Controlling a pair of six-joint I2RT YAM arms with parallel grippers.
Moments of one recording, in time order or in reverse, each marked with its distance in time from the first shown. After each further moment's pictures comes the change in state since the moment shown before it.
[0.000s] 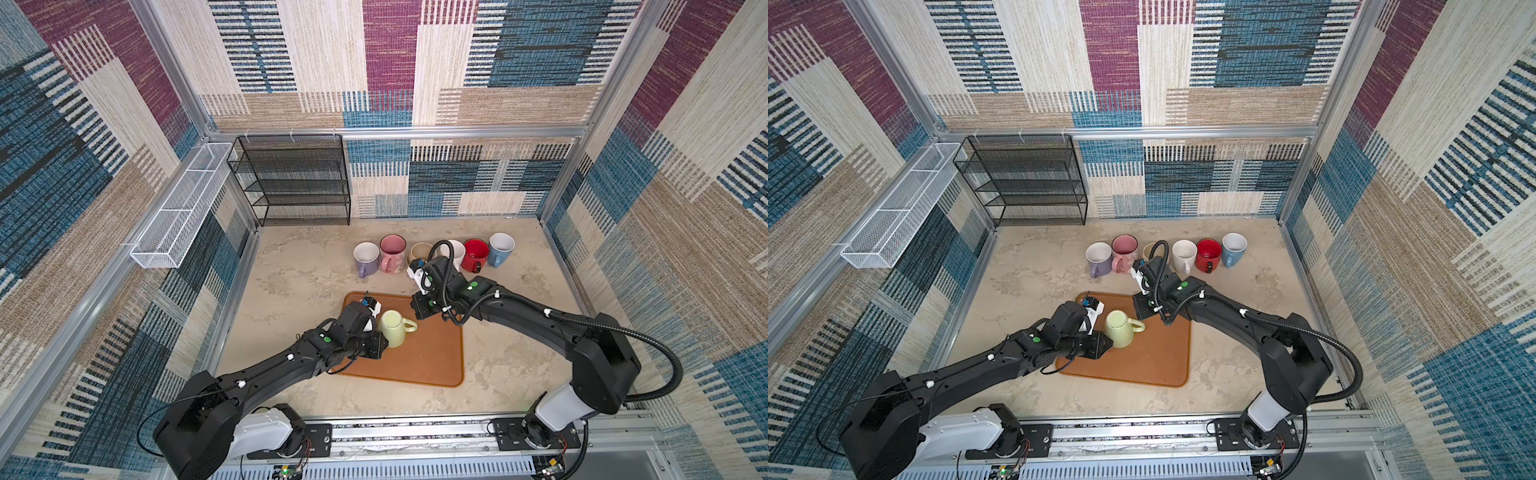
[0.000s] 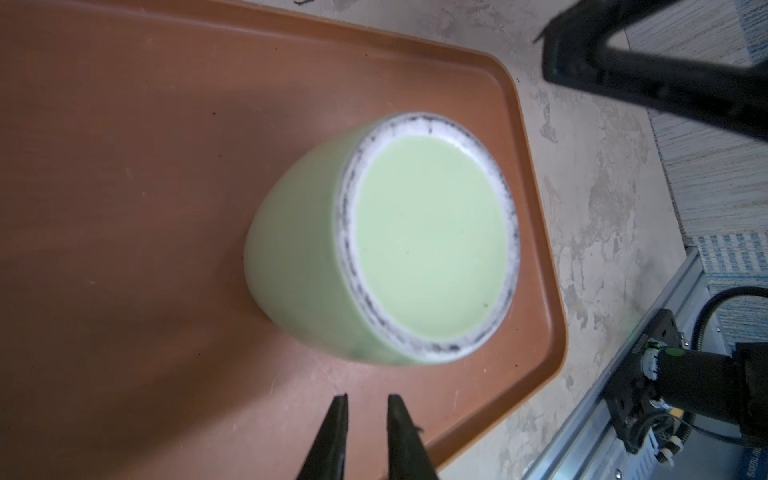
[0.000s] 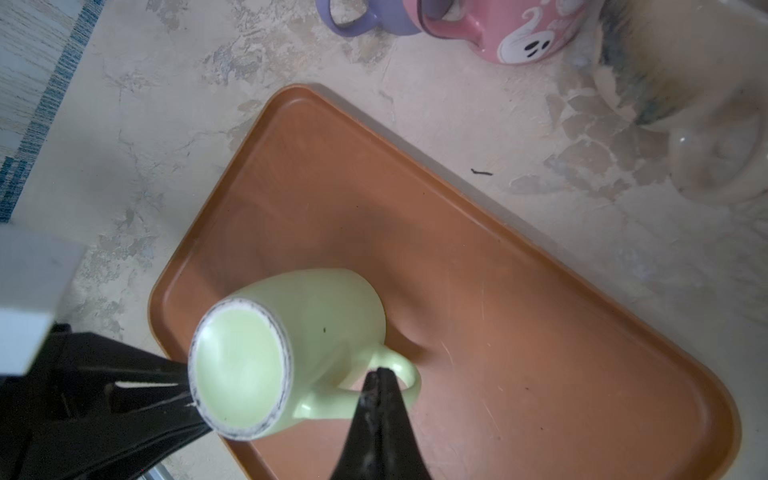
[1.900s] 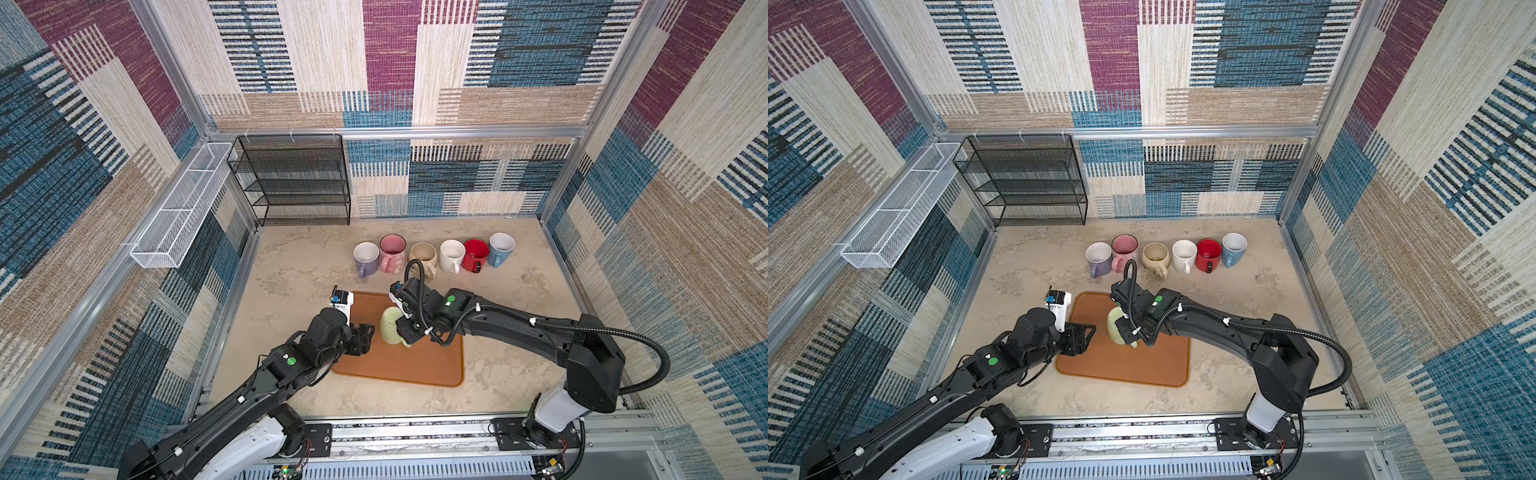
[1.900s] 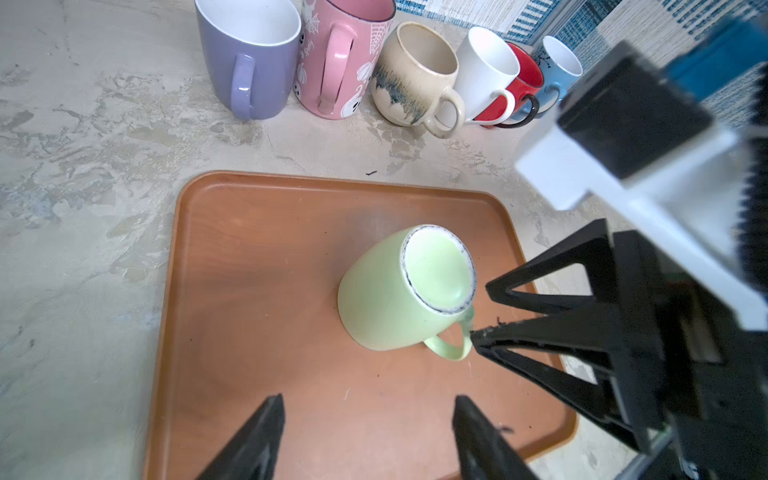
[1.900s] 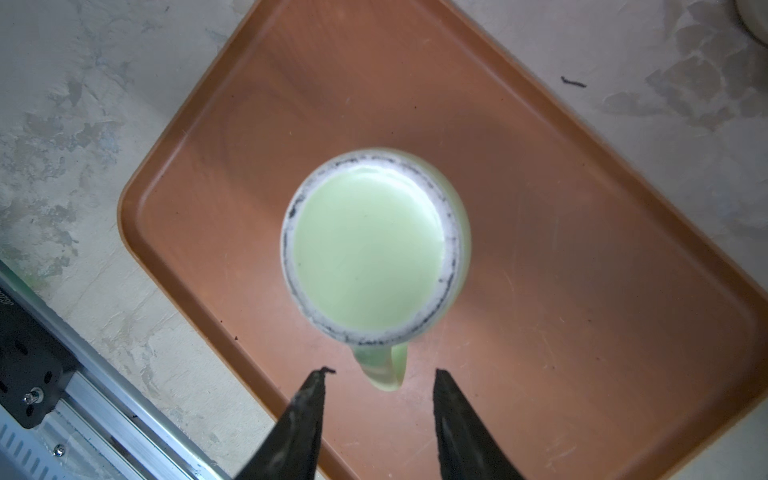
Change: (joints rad) left arm 0.009 -0.420 -0.019 -0.157 -0.314 0.020; right arm 0.218 0.029 0.058 -0.209 0.176 0.043
